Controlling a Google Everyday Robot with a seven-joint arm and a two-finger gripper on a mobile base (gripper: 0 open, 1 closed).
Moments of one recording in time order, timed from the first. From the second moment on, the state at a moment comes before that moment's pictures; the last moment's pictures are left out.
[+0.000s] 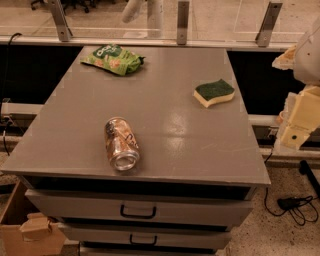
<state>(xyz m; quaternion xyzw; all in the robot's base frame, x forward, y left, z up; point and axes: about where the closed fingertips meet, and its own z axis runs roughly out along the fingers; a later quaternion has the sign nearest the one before) 0.438 -0.216 0.977 -0.60 0.78 -0.04 0.16</state>
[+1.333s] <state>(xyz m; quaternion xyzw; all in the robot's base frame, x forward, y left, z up) 0.490 -0.102 0.919 -0.60 0.78 0.02 0.18</state>
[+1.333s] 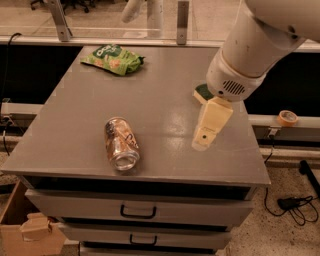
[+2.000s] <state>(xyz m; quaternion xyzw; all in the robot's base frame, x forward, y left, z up) 0.515 -0.074 0.915 -0.56 0.80 0.03 0.22</state>
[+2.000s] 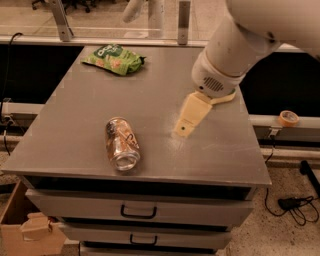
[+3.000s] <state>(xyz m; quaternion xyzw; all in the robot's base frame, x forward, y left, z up) 0.557 -0.030 0.894 -0.37 0.89 0.10 0.23</state>
